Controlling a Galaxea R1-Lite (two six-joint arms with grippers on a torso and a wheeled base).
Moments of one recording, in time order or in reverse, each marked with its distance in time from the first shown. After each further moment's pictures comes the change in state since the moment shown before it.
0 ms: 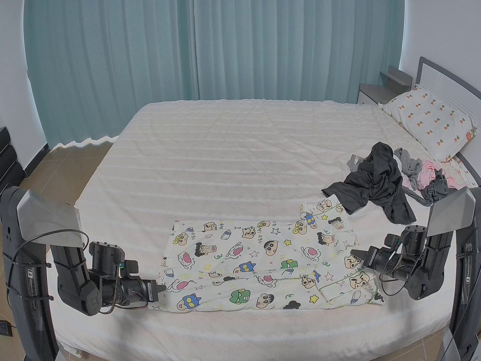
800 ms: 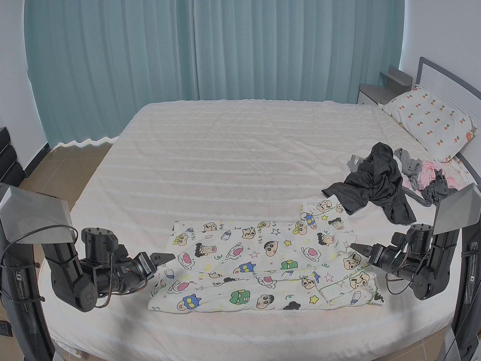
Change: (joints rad) left arm -0.018 -0.110 0.007 -0.136 0.012 -0.552; right arm -0.014 -0.065 0.058 0.000 -0.084 0.013
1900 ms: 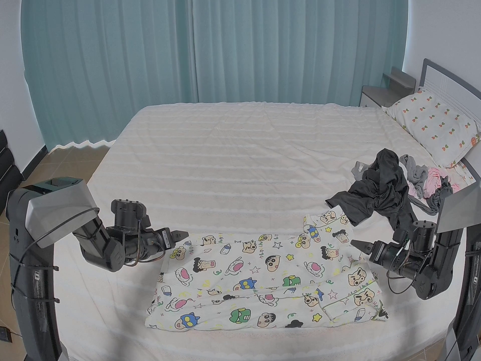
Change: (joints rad) left arm -0.030 0.167 -0.596 0.511 0.151 0.349; right arm 0.025 -0.048 0.028 0.000 -0.008 -0.004
